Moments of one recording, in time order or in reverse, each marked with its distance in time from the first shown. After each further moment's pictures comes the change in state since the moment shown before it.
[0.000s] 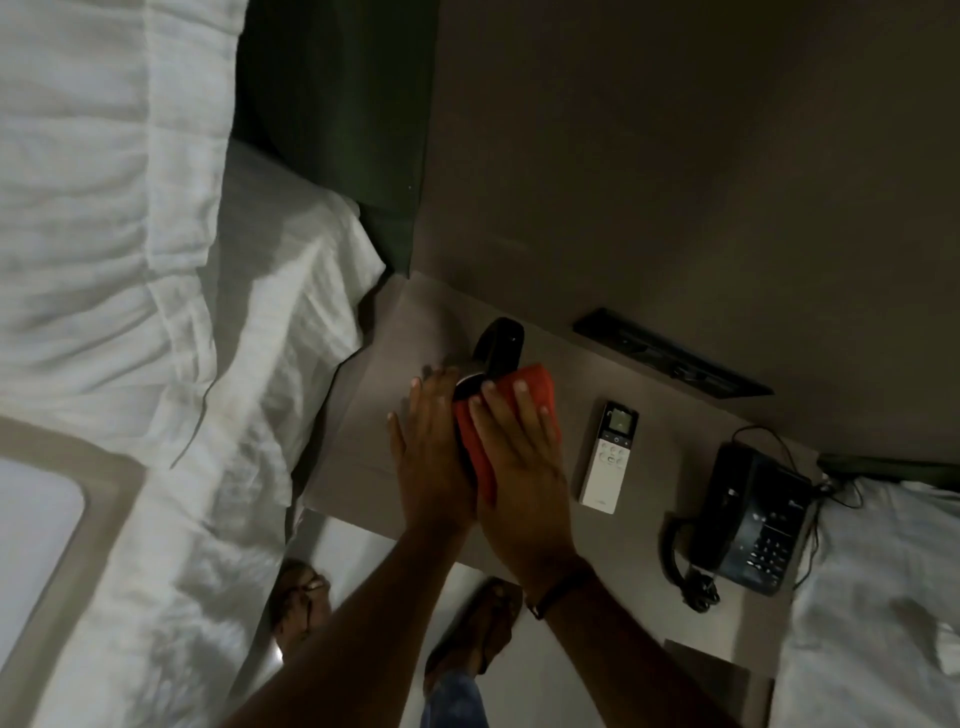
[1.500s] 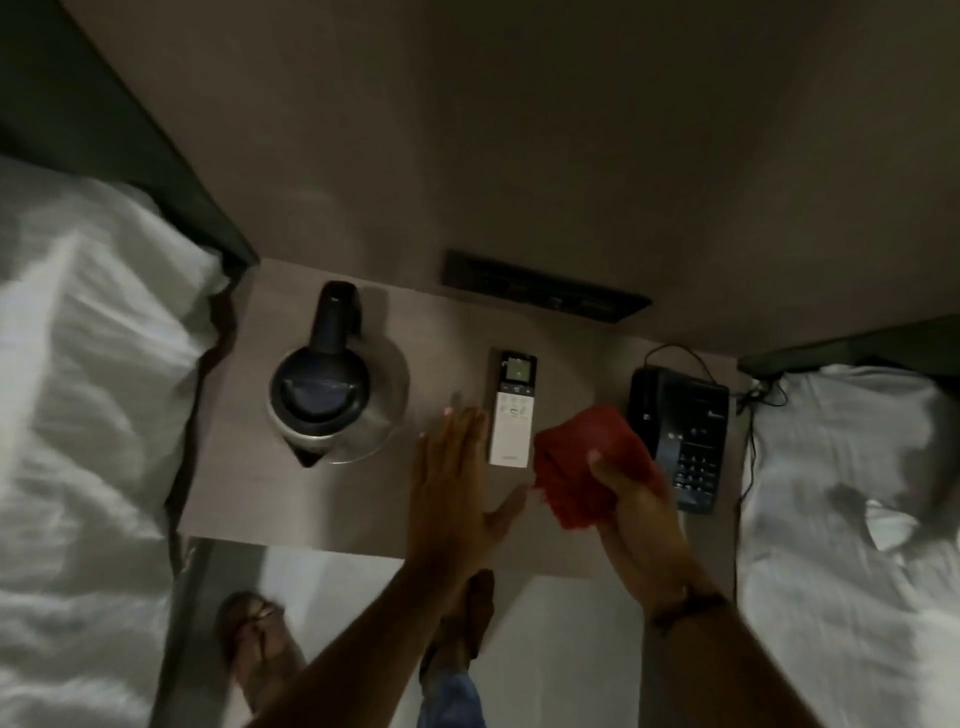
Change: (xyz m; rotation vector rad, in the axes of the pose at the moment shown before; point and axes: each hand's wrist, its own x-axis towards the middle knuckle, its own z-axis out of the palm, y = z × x) left_hand -0.082 0.046 0.132 0.140 -0.186 0.435; right_hand -0.133 0.163 -0.093 1.543 0.330 1.078
